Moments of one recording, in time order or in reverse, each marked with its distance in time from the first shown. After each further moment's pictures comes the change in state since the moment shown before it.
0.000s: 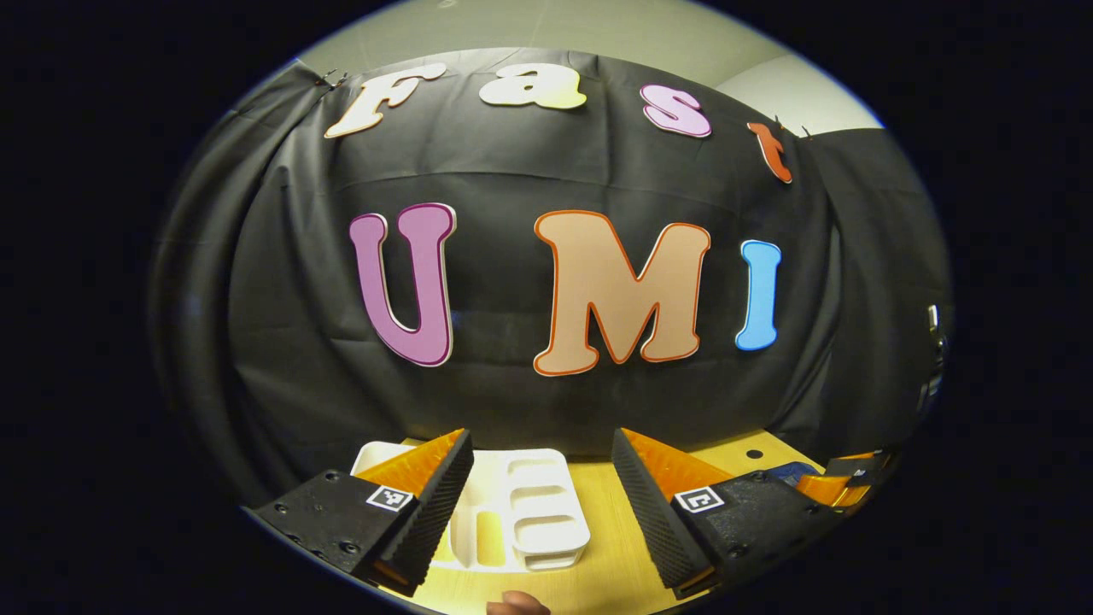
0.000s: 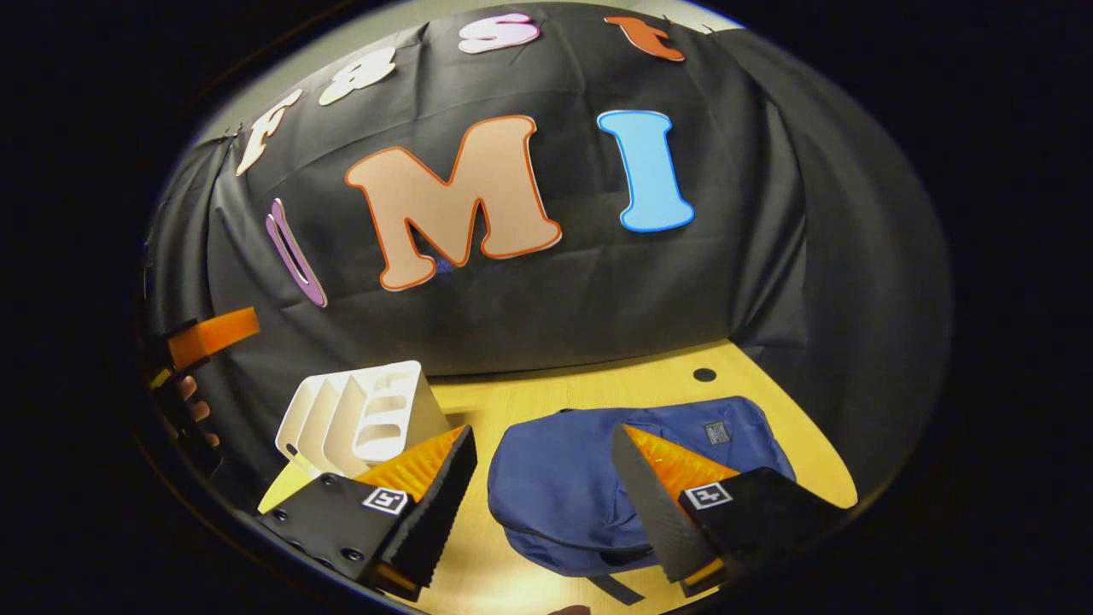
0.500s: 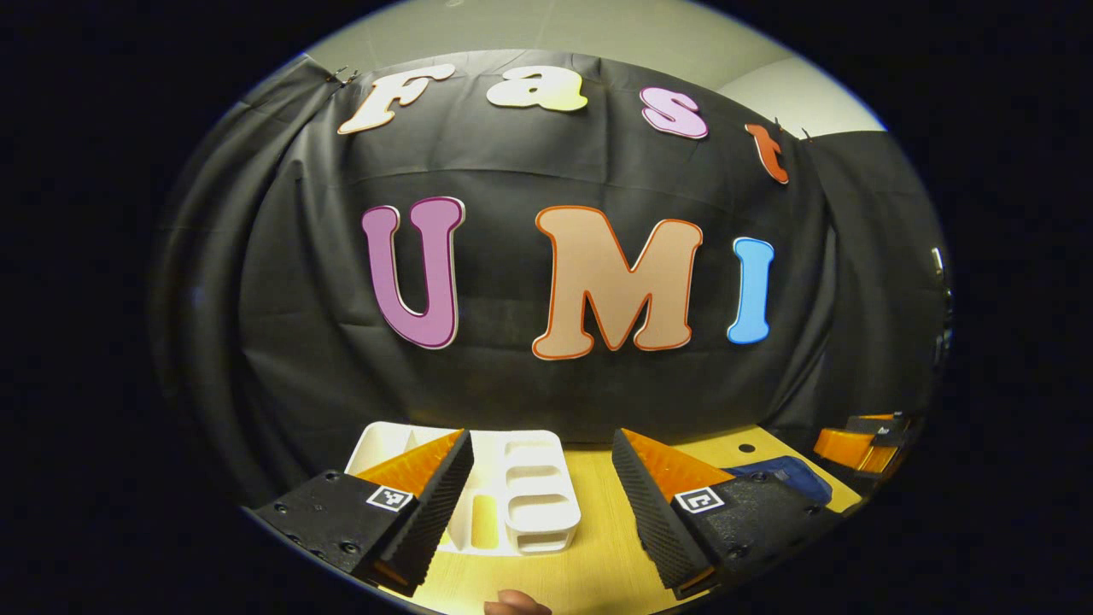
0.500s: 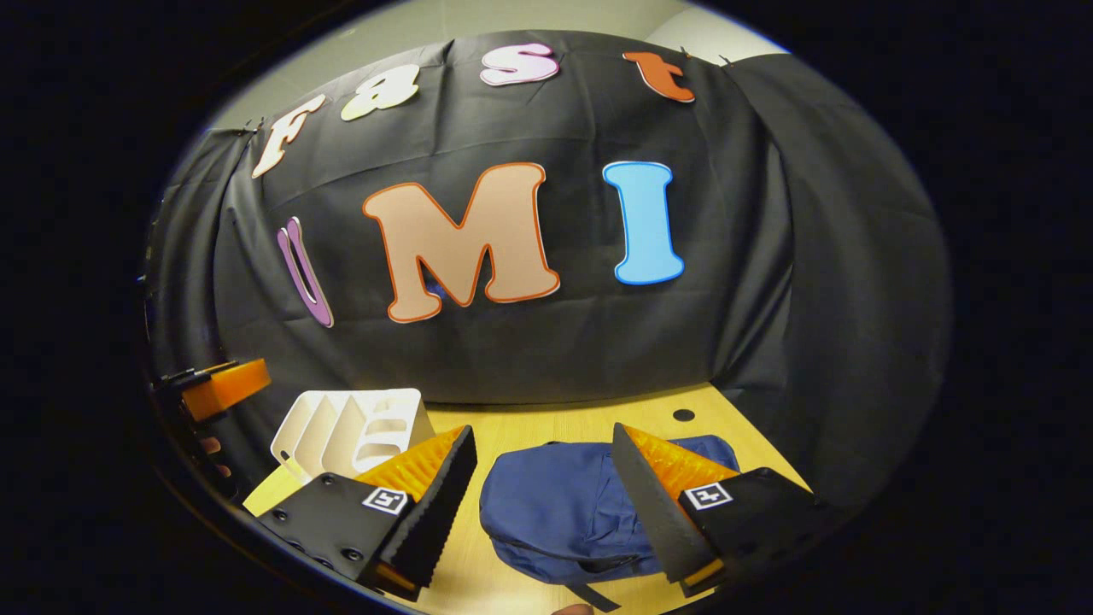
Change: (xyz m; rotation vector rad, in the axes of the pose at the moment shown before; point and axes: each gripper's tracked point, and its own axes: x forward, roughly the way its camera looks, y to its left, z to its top) left arm -0.031 -0.007 -0.020 -0.018 0.008 0.011; right arm -0.039 0.001 0.048 -0.055 -0.131 -0.028
